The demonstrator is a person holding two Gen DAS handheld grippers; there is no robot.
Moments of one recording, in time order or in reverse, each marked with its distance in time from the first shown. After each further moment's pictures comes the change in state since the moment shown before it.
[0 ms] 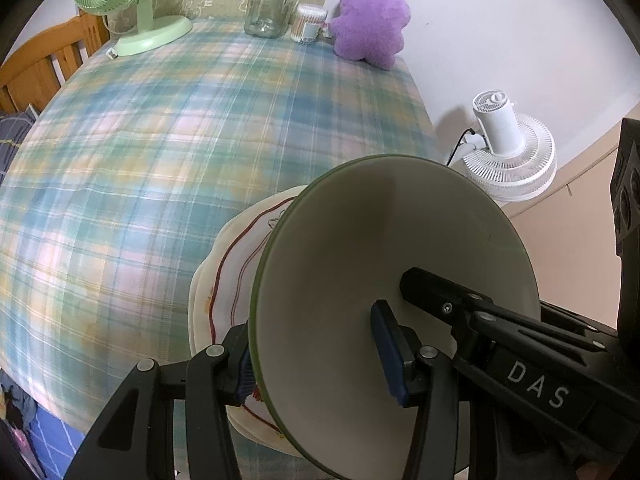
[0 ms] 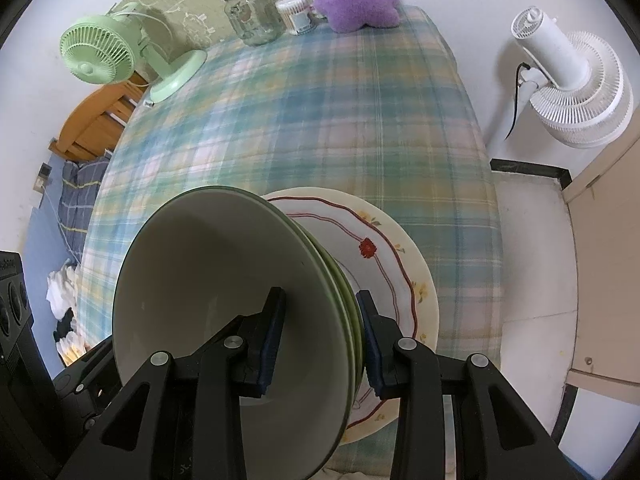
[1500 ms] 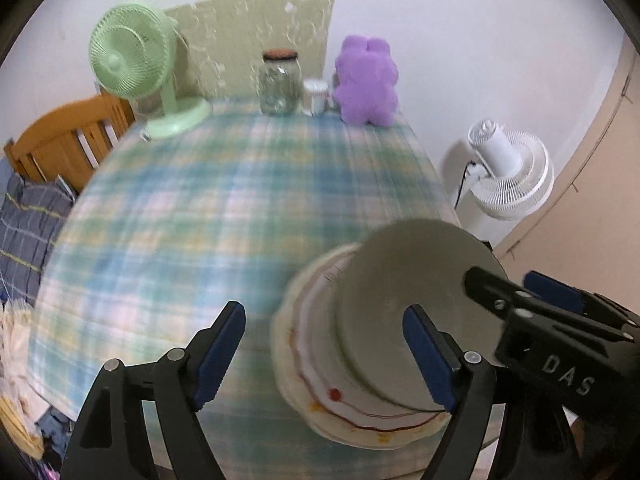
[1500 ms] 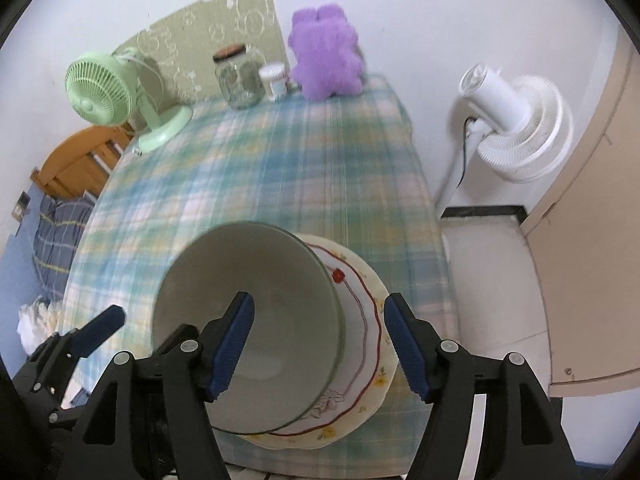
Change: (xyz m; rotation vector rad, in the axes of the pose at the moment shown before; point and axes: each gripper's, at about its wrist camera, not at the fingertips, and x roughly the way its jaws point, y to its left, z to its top) left arm -0.075 0.020 -0.009 0.148 -0.246 0.110; right arm -0.062 0.022 -0.026 0.028 -0.266 -0.164
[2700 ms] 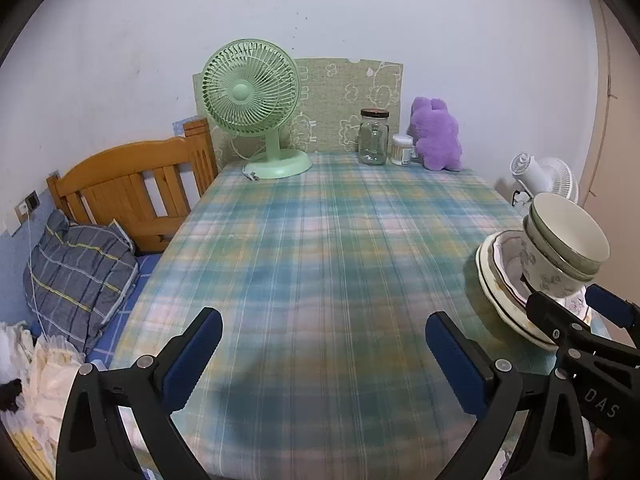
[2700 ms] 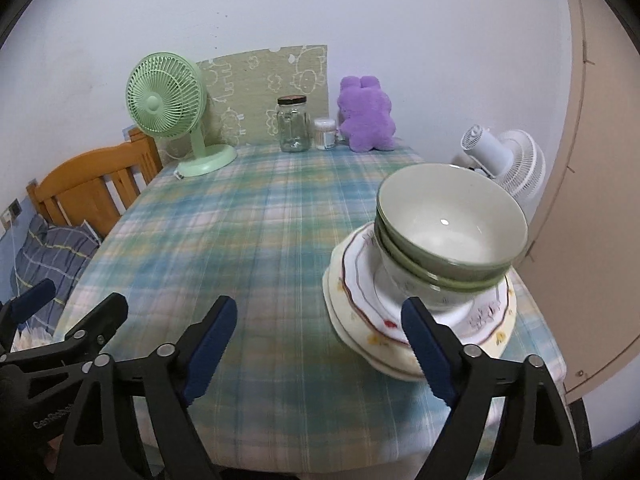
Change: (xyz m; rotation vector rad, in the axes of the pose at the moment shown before) left arm -0.050 0.197 -0.095 0.080 -0.290 0.090; right arm -0.011 0.182 -0.130 0.000 -0.350 -0.116
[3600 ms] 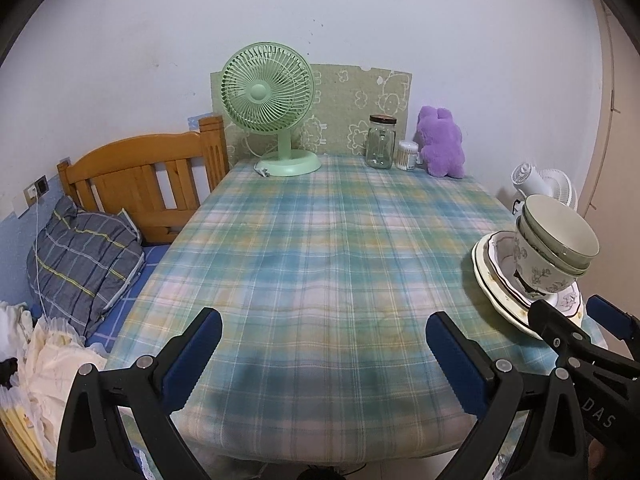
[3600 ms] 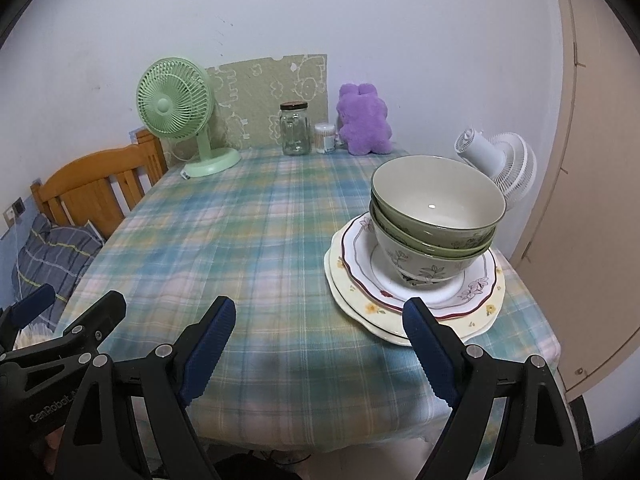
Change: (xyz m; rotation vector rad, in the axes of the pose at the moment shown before) left arm -0.024 0.005 -0.020 -0.048 -0.025 0.011; right arm -0.025 0.003 -0.025 -0.003 -0.037 -0.002
